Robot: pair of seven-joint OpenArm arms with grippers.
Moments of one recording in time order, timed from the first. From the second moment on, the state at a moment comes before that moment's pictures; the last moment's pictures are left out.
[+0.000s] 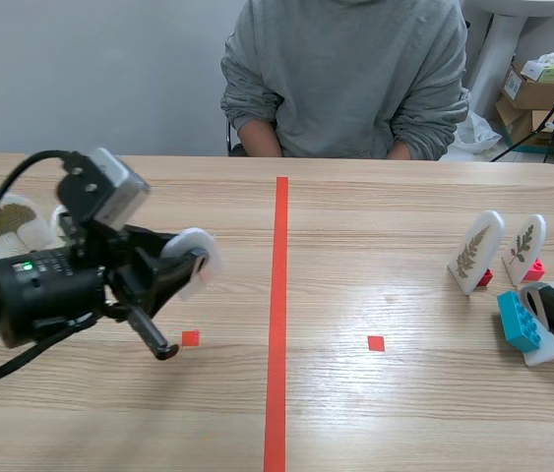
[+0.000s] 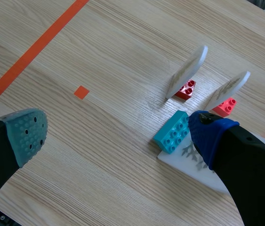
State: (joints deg) left arm 13.5 -18.1 4.3 95.9 -4.2 -36.7 1.8; right arm -34.2 22.2 32.2 118.6 30.3 45.3 -33.2
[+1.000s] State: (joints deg) left arm 7.9 -14.0 -13.0 71.6 -3.5 -12.2 0.2; right arm -34.2 22.2 32.2 118.6 30.3 45.3 -33.2
